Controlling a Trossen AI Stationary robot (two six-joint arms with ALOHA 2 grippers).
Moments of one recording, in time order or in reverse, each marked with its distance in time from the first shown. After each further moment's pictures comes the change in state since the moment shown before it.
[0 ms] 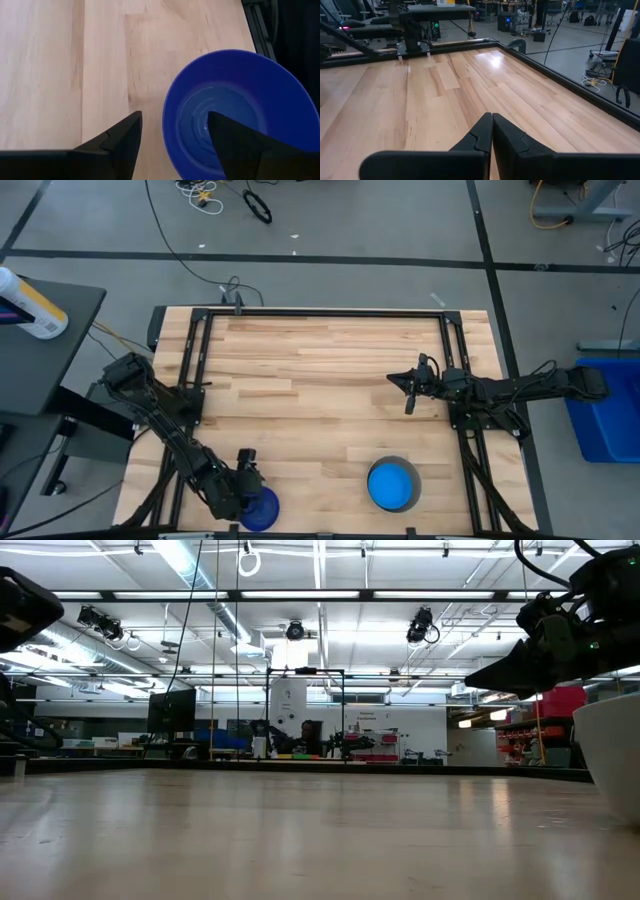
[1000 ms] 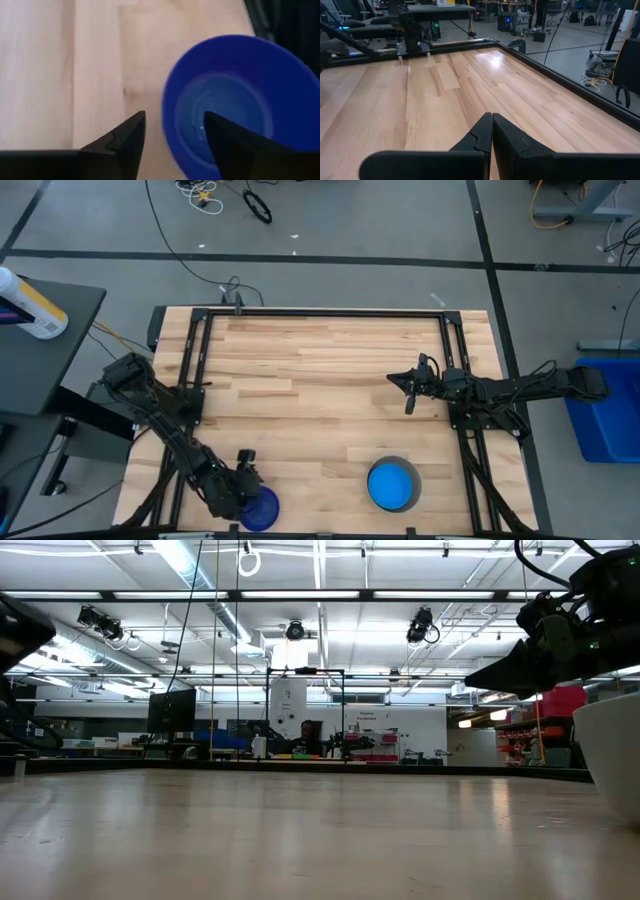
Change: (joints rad) left arm -0.009 0.002 -0.074 0.109 0.004 0.016; right arm 0.000 0.000 0.000 0.000 0.000 0.000
